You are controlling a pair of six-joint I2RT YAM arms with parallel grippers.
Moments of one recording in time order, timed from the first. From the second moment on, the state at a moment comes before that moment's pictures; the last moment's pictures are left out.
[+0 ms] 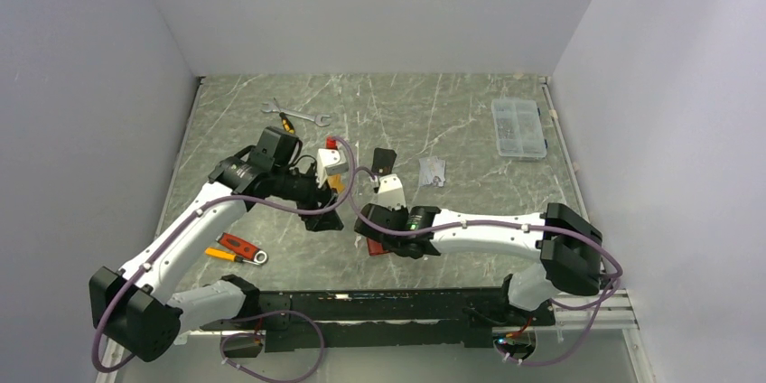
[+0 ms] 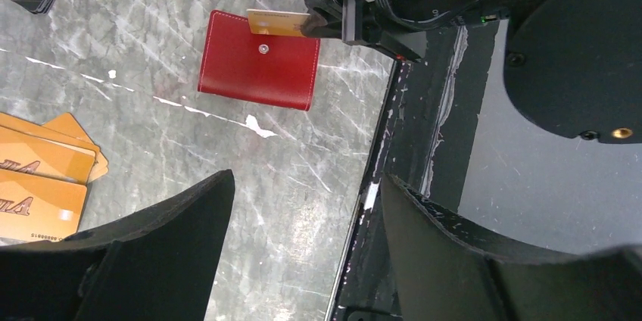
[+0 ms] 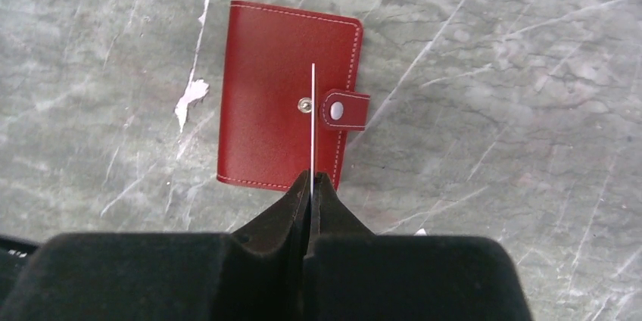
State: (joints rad) left arm -0.49 1.14 1.02 -0.82 0.76 0.38; right arm 1.22 1.51 0.98 -0.60 0.52 0.81
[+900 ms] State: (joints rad) left arm -0.51 1.14 1.05 -0.94 0.75 0.48; right arm 1.13 1.41 0.76 -0.53 0.60 0.96
